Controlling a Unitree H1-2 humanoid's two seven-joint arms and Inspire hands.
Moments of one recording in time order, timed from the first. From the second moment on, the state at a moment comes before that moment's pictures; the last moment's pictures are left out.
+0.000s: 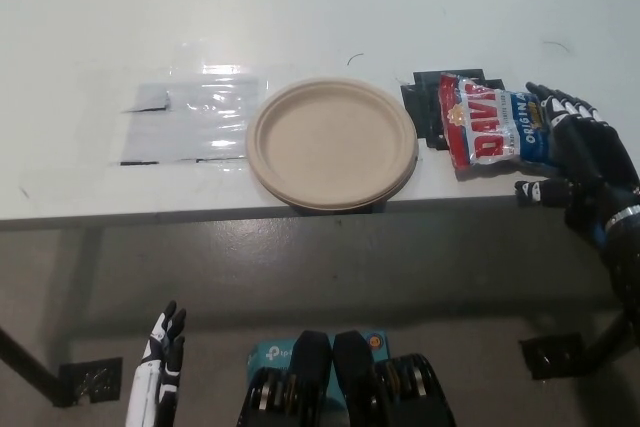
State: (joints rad) left_arm 0.14 0.00 0.01 0.12 0.21 -0.33 0.09; right_arm -0.56 -0.37 0.18 0.37 -0.69 0.04 0.02
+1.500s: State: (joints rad) left_arm 0.14 0.01 0.01 0.13 0.20 -0.38 0.09; right_arm -0.70 -0.38 0.26 0.67 -0.69 0.03 -0.06
